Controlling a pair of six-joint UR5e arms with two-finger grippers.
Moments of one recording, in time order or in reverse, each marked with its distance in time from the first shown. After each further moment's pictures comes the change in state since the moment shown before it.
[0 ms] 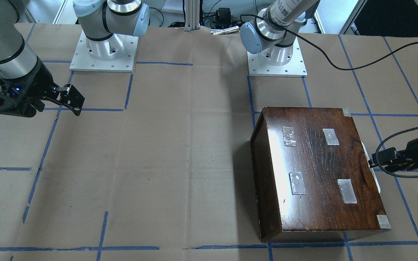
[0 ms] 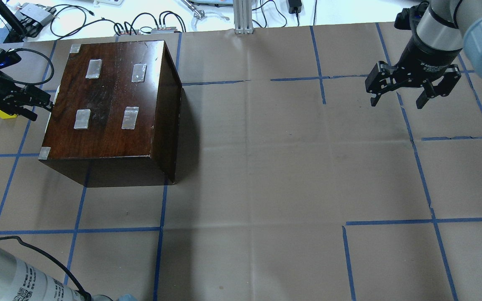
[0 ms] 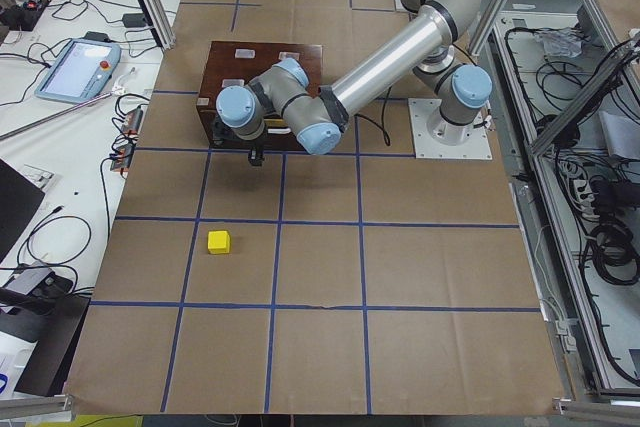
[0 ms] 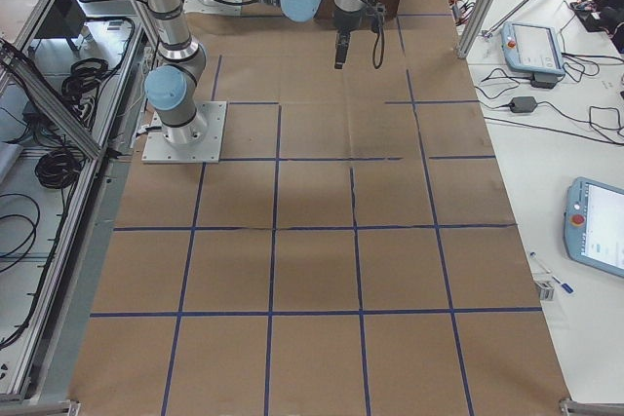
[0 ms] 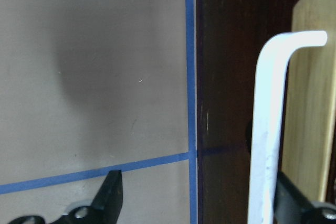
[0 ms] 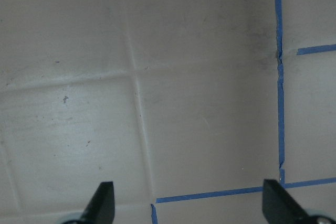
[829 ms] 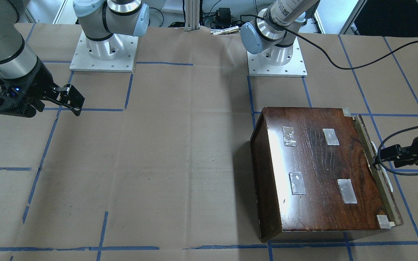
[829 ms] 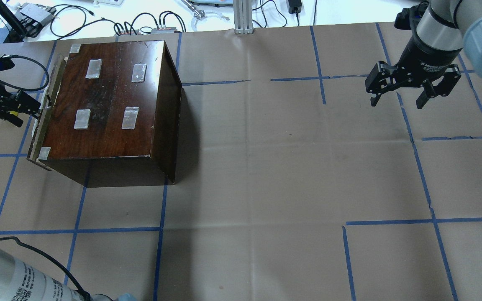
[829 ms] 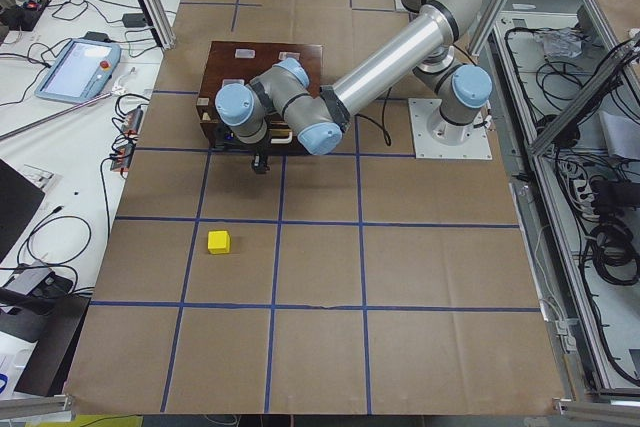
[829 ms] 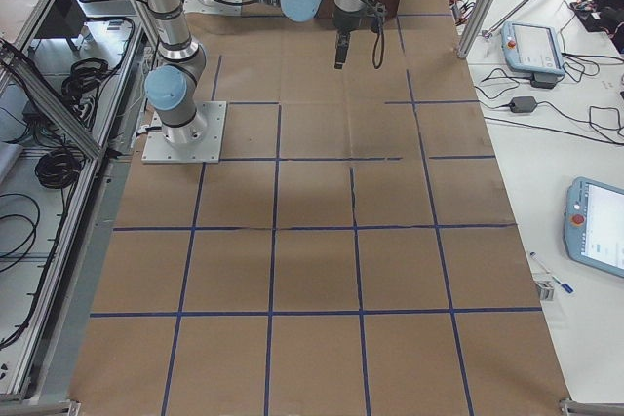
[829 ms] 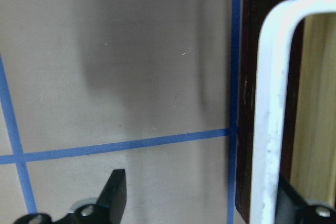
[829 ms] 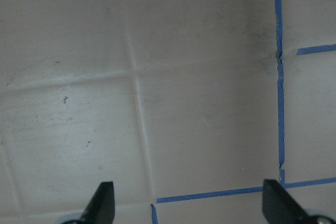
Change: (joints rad) left arm 0.015 0.004 0.003 0.014 0.129 -0.001; right arm 0.000 0.000 0.000 0.000 0.000 0.001
